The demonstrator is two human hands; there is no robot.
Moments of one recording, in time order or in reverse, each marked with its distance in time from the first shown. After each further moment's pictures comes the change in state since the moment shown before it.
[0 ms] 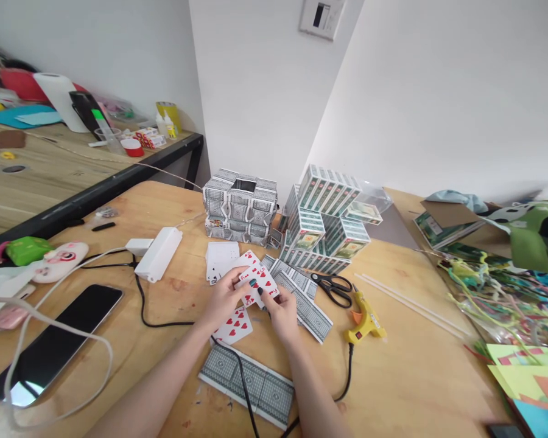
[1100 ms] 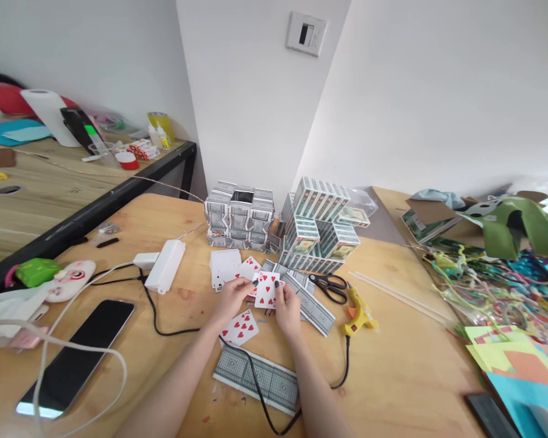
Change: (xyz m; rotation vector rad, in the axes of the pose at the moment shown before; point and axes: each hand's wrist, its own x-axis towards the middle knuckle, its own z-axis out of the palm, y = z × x) left_hand 0.014 -0.007 -0.005 -0.131 -0.030 -0.209; right_hand 0.003 0.007 -0.001 -0.196 0.164 0.081
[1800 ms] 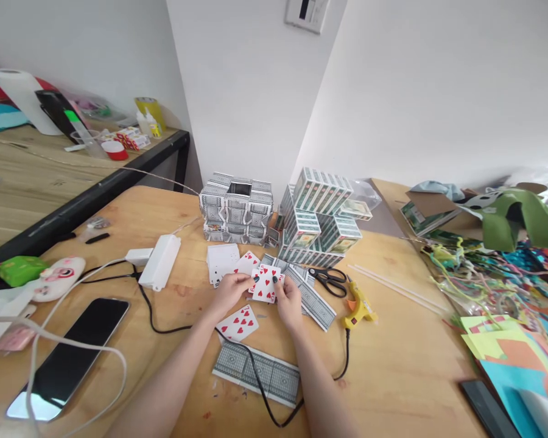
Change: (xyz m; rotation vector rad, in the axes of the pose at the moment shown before) left_hand 0.006 0.004 -0.006 0.171 -0.115 -0.023; right_hand 0.010 0.011 -0.006 -0.026 0.048 -0.094
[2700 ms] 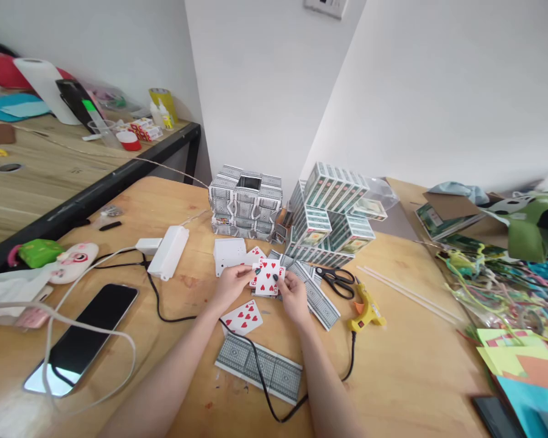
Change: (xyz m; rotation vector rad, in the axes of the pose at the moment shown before) left_hand 0.001 -0.006 -0.006 0.068 0.196 0.059; right_hand 0.005 -0.012 -0.001 0.283 -0.240 0.125
